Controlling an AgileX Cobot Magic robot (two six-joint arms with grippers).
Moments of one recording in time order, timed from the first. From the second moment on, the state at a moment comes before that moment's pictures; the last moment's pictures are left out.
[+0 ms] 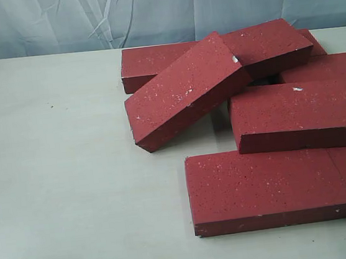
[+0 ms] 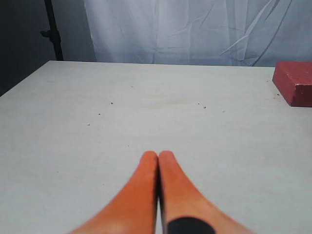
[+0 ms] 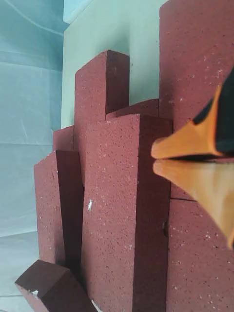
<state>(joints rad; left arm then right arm) 0.09 0.00 -0.01 -0.01 0.30 -0.01 -0.01 0.01 0.00 -0.01 0.35 -0.02</state>
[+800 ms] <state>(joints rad) 0.09 0.00 -0.01 -0.01 0.30 -0.01 -0.01 0.01 0.00 -0.02 -0.33 -0.02</state>
